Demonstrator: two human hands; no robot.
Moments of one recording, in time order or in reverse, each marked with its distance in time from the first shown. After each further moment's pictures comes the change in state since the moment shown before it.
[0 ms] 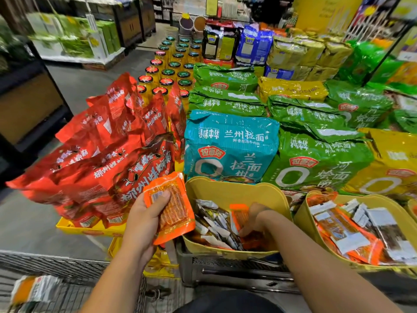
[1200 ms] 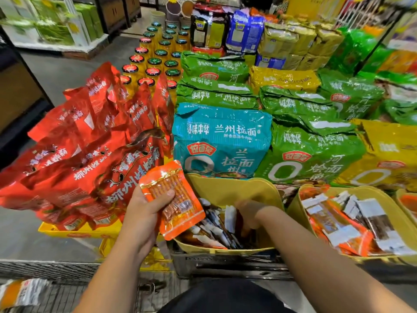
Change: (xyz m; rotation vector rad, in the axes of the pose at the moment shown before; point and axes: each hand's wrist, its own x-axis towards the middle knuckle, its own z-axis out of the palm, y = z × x) left_hand 0.016 0.000 0.020 -0.045 -0.064 -0.024; right_hand 0.032 0.014 0.001 -0.364 -0.060 -0.273
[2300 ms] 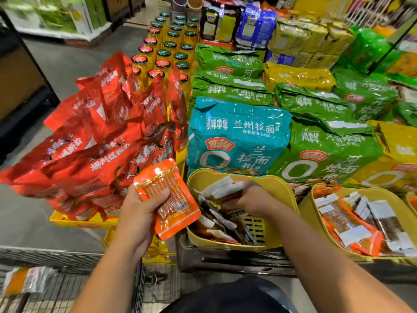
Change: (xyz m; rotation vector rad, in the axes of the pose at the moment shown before) left_hand -0.002 0.009 -0.039 -0.053 0.075 0.016; right_hand -0.019 -0.043 -0.015 0.840 0.371 -0.225
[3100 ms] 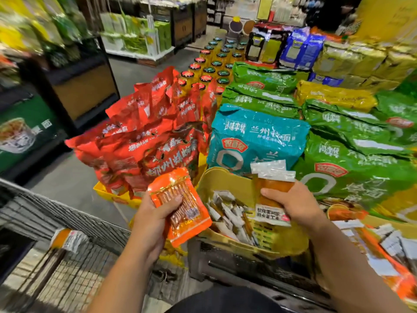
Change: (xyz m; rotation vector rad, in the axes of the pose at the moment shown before) left_hand -0.068 -0.027 0.012 -0.043 0.175 0.109; right_hand -0.056 0.002 -0.055 0.404 0.169 -0.146
